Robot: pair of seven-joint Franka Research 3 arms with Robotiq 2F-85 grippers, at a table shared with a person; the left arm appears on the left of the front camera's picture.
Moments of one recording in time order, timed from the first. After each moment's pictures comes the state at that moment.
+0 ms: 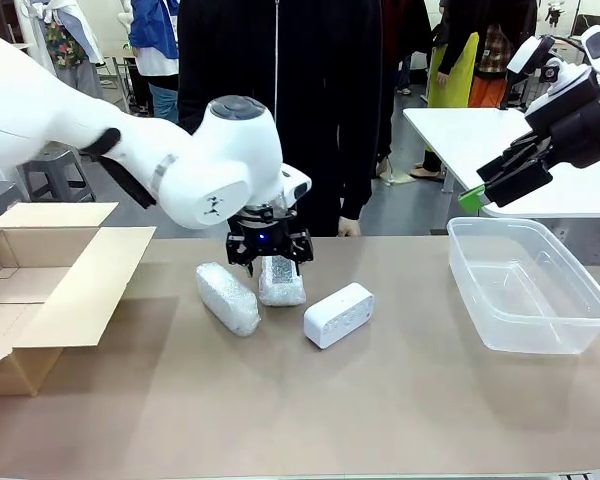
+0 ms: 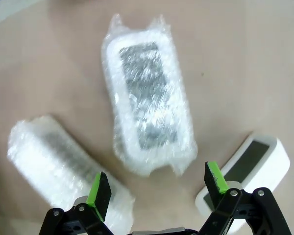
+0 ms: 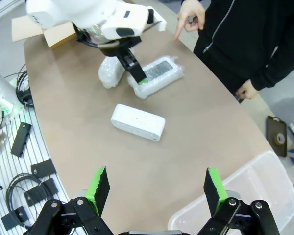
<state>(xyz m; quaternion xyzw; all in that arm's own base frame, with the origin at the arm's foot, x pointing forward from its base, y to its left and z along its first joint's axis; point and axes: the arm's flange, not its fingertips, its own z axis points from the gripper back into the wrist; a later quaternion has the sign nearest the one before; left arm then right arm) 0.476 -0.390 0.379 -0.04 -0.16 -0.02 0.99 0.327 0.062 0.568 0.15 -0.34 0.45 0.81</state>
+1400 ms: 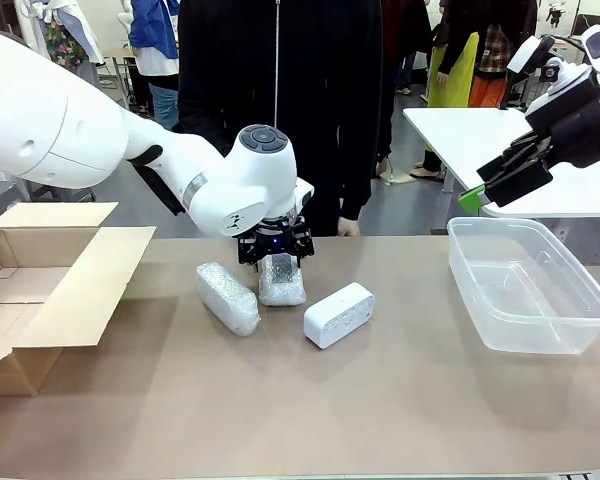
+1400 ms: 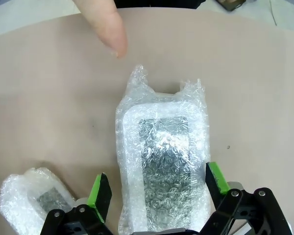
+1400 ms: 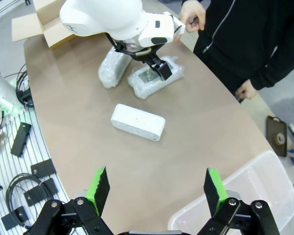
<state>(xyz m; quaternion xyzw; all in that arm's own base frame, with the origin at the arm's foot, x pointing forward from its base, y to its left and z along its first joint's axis) 0.535 -0.396 0.336 -0.01 -0.19 0.05 0.98 0.327 0.062 0.568 0.15 -0.34 0.45 0.81</state>
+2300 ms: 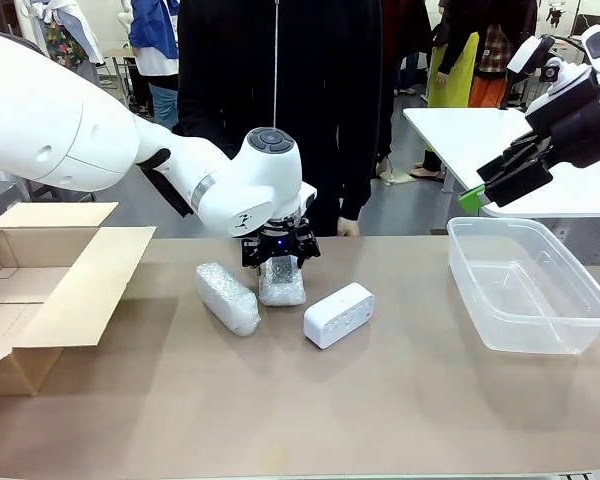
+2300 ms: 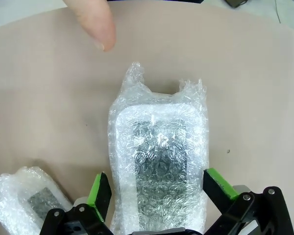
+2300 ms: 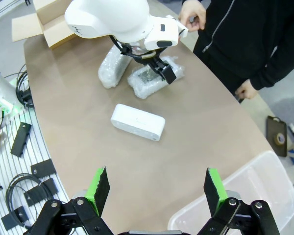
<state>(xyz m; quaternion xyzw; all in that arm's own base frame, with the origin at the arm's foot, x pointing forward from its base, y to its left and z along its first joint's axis) 0.542 -0.403 0.330 -0.01 -0.18 0.06 0.98 0.327 0.062 0.568 0.15 -0.34 0.45 0.81</state>
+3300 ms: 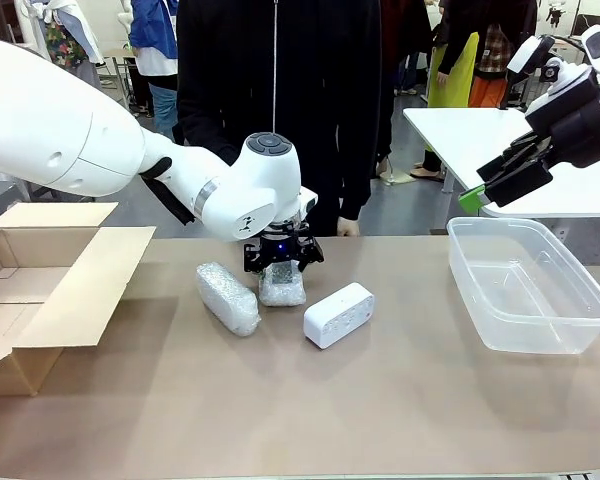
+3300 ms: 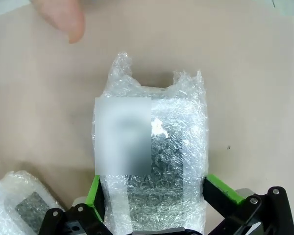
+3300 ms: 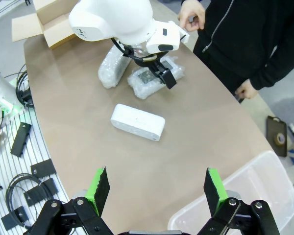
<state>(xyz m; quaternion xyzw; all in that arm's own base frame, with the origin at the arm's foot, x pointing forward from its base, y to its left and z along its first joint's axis) 0.546 -0.404 0.317 -0.02 -0.15 0.05 0.99 0.327 0.062 0.568 0.15 -0.34 0.45 0.81</state>
